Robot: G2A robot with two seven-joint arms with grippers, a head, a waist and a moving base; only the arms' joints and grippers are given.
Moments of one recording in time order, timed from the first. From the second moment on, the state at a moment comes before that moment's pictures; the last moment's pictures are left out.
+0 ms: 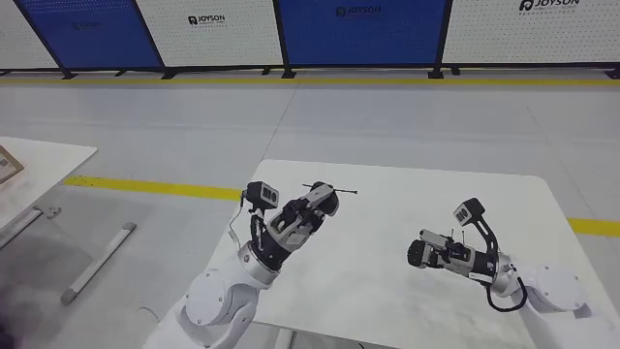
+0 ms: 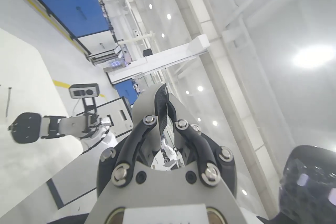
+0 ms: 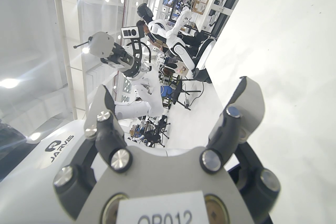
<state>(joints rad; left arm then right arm) 1.65 -1.09 -1.35 -2.16 -0.56 -0.21 -0.23 -1.14 -1.05 1.10 -1.36 0.57 -0.27 1.09</state>
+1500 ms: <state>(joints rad) 1.64 -1.09 -1.24 -1.96 -0.36 0.11 -0.31 -1.14 -1.05 1.10 -1.36 0.57 -0.27 1.09</state>
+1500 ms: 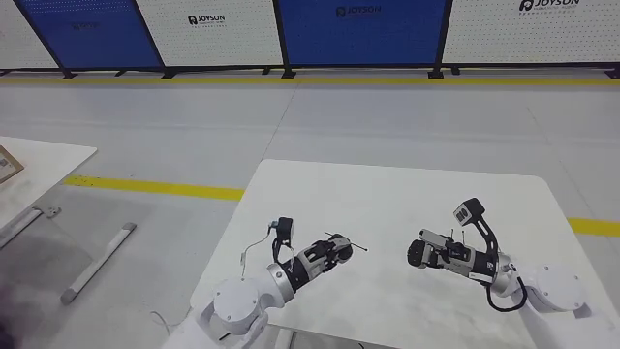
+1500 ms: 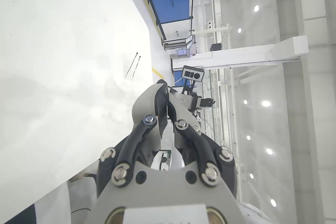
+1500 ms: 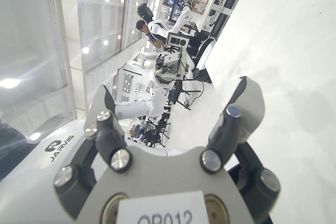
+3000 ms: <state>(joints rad) 1.62 -1.11 -1.21 -1.90 -0.32 0.00 -0.30 -1.14 -1.05 1.10 -1.36 0.57 -0.27 1.09</state>
